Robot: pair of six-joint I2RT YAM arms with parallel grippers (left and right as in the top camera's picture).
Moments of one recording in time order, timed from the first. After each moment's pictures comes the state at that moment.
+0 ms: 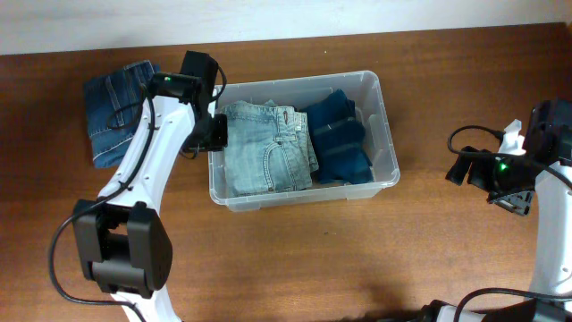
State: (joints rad) left arm -0.23 1.98 1.75 -1.21 -0.05 -0.21; right arm -0.45 1.42 1.33 -1.33 -0.18 0.08
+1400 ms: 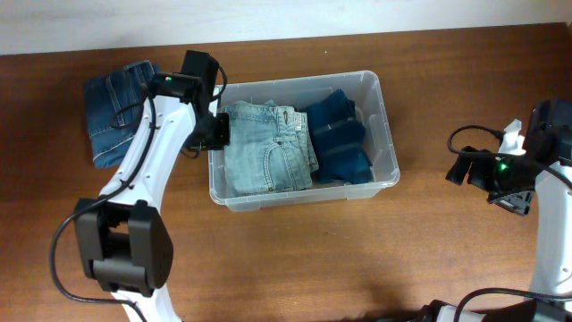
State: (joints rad) left arm -0.23 1.99 1.75 -1.19 -0.01 -0.21; right arm -0.45 1.42 1.33 -1.33 -0.18 0.08
